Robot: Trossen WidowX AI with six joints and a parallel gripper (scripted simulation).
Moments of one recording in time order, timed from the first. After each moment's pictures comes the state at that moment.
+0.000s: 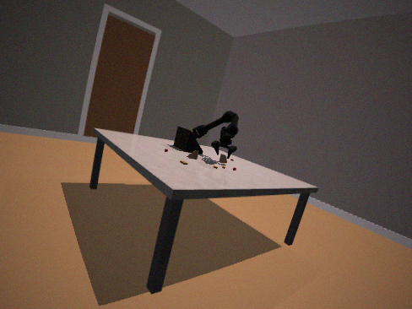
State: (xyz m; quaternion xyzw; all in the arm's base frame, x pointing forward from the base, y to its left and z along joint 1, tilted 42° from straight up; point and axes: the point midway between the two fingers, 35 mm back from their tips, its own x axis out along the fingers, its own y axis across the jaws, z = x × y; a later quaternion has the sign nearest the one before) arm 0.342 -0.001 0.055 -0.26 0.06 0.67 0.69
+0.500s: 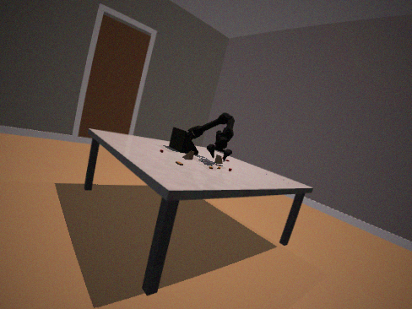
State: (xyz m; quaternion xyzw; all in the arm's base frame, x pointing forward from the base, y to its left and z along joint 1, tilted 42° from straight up) arm 0.343 0.021 0.046 -0.26 0.06 0.67 0.69
